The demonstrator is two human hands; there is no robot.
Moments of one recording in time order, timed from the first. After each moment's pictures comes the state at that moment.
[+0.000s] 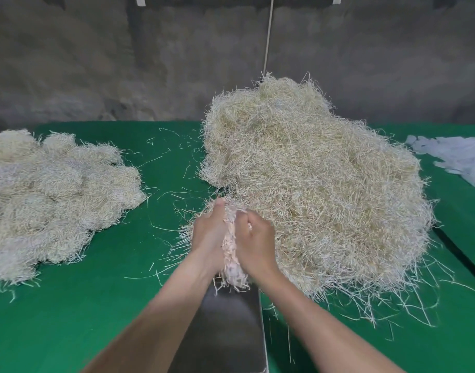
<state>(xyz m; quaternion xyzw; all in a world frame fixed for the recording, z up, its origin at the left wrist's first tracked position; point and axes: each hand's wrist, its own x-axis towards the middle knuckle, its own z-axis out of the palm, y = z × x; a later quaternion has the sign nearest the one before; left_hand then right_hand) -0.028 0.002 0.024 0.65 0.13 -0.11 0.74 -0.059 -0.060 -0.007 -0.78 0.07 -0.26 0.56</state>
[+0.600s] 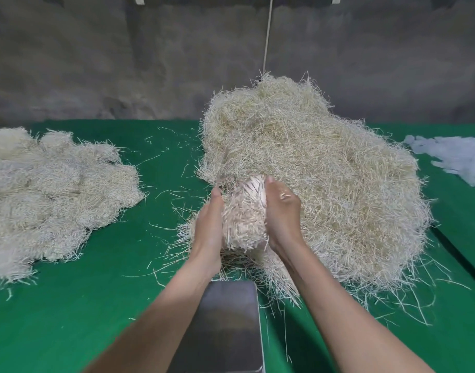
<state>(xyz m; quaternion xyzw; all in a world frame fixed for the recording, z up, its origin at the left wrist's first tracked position) -0.039 -0.001 0.017 0.62 0.07 -0.11 0.77 -0.042 -0.110 0.023 -0.68 0.16 -0.21 0.68</state>
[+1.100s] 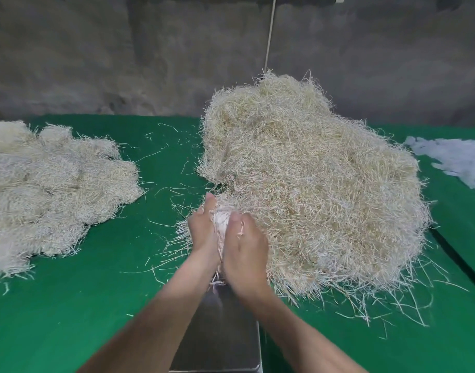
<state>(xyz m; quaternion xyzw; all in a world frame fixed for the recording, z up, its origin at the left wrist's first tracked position) -0.033 -0.004 0.019 0.57 0.19 -0.07 0.80 -0.079 -0.047 -0.012 -0.82 0.09 -0.29 0.48</state>
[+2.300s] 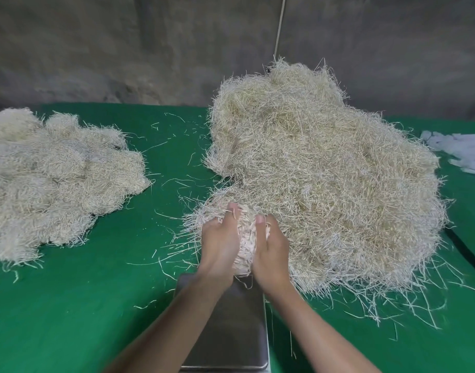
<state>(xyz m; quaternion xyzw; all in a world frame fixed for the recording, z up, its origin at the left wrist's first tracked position) -0.046 0.007 -0.001 0.67 0.16 -0.11 0.71 -0.078 -0.064 -0.030 -0.77 0.09 -0.25 0.58</state>
